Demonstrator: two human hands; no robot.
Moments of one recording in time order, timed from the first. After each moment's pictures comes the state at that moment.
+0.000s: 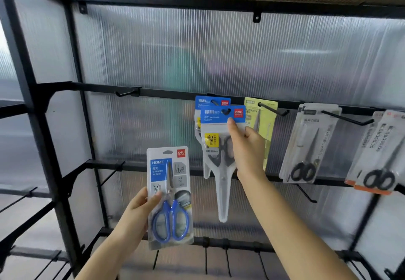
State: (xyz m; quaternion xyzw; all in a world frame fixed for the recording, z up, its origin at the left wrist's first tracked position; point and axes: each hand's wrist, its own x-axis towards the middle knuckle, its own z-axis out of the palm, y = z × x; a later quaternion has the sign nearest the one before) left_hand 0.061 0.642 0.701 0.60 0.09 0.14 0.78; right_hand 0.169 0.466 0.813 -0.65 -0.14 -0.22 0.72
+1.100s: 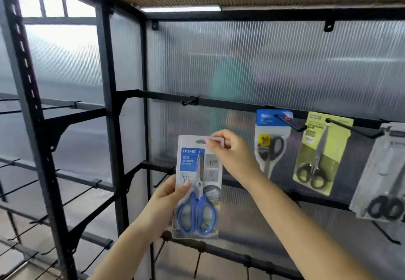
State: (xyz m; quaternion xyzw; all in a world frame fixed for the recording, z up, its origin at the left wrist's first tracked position) left_hand 0.034 0.698 0.740 0.62 0.03 0.16 0.77; right_hand 0.143 0.572 0.823 -0.73 -0.40 -0.05 0.55
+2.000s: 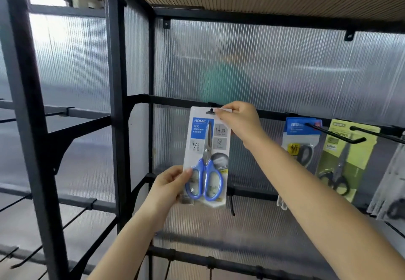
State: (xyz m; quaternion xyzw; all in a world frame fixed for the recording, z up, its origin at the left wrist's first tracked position) left_hand 0.070 0.792 0.755 0.65 0.03 0.19 0.74; right_hand 0.190 0.667 0.881 -0.76 -0.27 -0.15 0.57
